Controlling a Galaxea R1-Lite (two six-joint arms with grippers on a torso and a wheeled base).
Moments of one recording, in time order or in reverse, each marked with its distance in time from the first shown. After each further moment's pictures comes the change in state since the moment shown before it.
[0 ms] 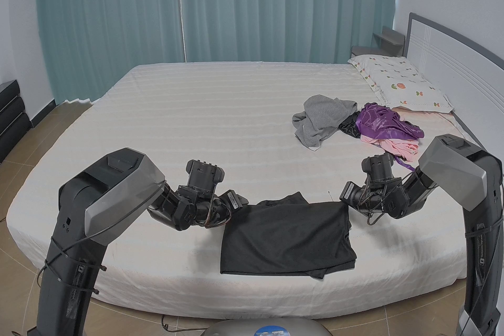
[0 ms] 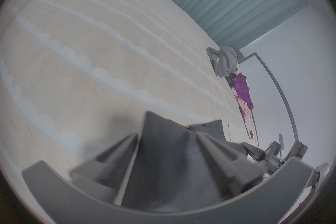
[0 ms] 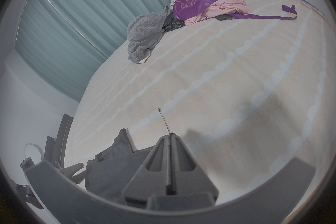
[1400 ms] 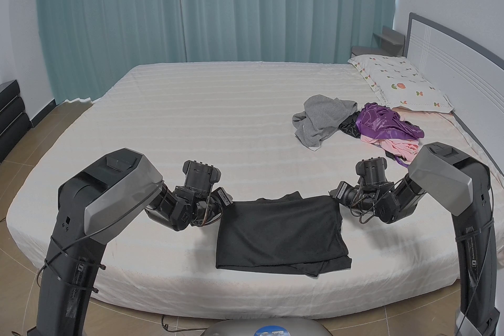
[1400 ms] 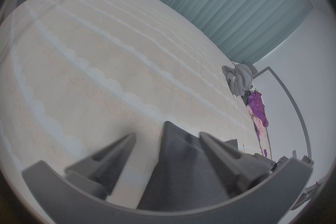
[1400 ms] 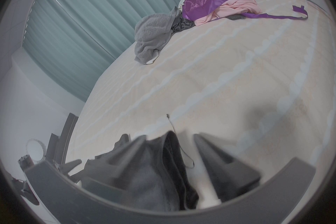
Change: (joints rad) left arm 0.015 0.005 0.010 -0.020 0.198 -0.033; right arm 0.007 0.091 -0.069 -0.104 0.013 -0.018
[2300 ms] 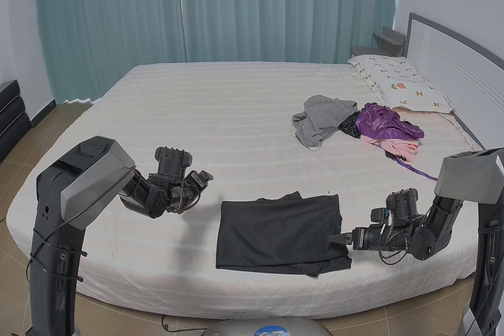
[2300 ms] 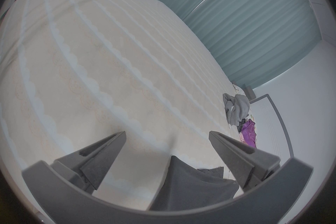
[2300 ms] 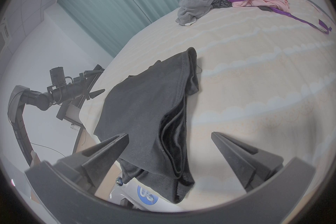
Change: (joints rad) left arm 0.117 -0.075 0.056 -0.050 -0.029 -0.109; right arm -0.027 -0.202 0.647 -0.322 0.363 -0.361
